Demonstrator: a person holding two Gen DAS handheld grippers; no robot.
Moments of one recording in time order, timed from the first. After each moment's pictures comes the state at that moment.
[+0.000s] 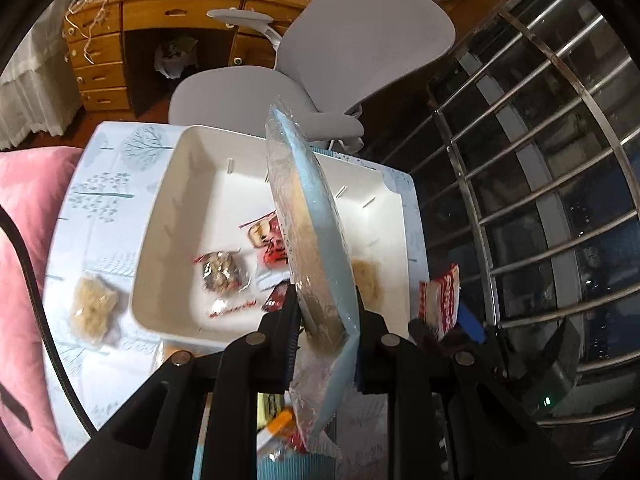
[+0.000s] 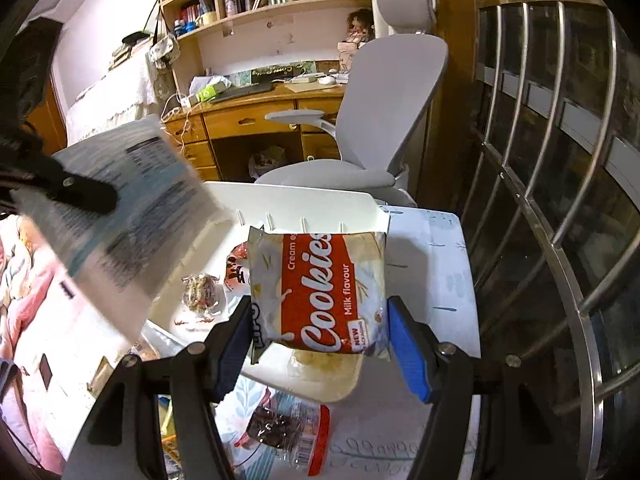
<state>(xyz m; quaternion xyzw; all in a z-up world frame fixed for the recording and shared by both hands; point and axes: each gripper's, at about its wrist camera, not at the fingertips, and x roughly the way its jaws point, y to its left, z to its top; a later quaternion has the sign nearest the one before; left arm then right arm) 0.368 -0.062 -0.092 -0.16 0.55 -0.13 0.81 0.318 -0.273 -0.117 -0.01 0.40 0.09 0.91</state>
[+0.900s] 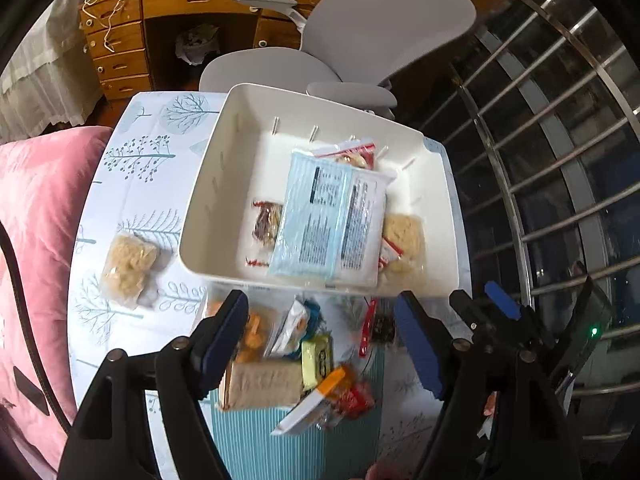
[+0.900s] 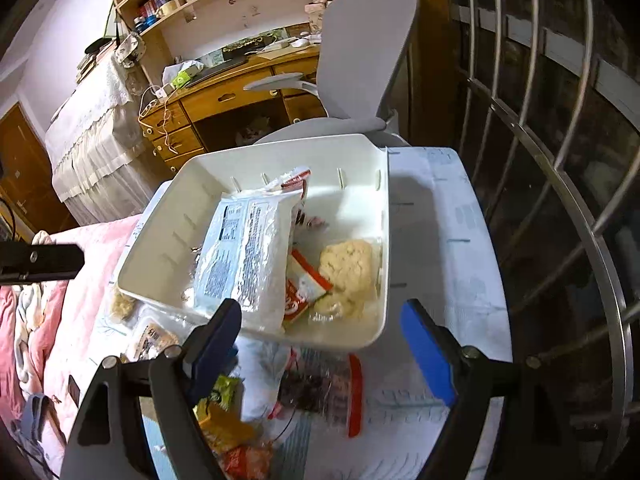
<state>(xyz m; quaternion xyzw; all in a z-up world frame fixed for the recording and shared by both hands) 0.311 -0.028 -0.112 -0.13 0.58 -0.10 0.80 0.300 -0.273 -0.132 0.07 0.47 0.06 0.88</state>
